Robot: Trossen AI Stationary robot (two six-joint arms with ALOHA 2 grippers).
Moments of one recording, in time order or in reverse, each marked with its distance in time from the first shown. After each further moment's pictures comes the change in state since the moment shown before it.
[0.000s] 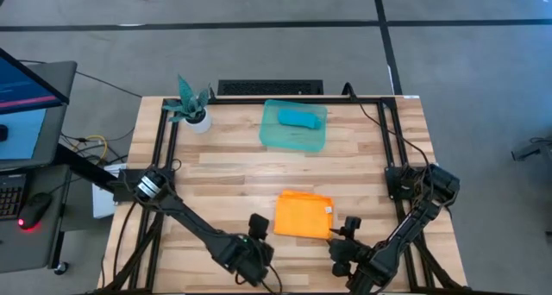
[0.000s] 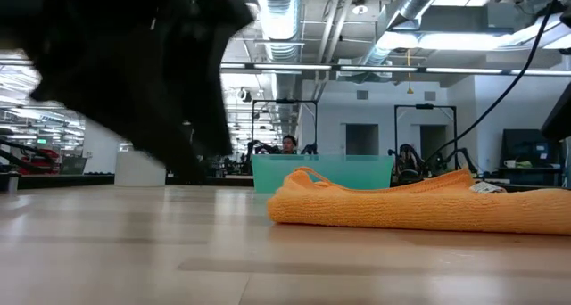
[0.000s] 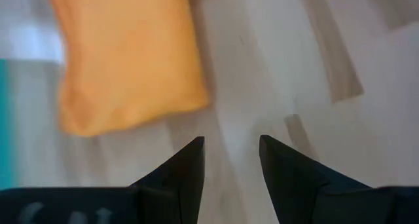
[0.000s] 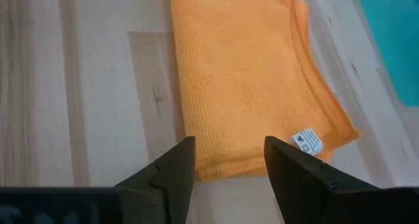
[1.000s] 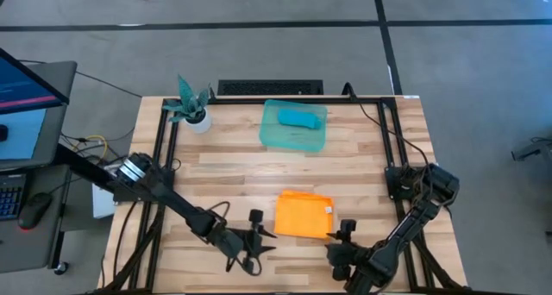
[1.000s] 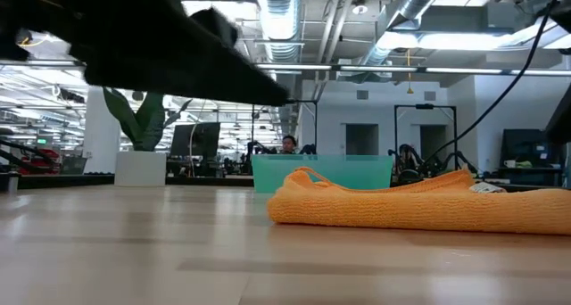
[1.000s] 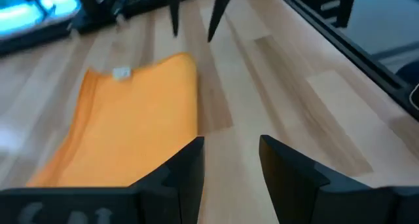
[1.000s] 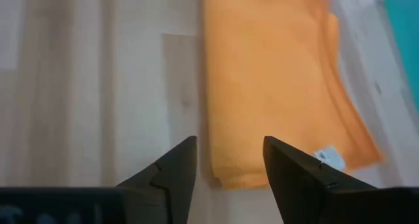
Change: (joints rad) left arm 0.042 -0.203 -0.634 1.266 0.059 0.165; right arm -0.014 0.000 0.001 0.088 -0.025 -0.147
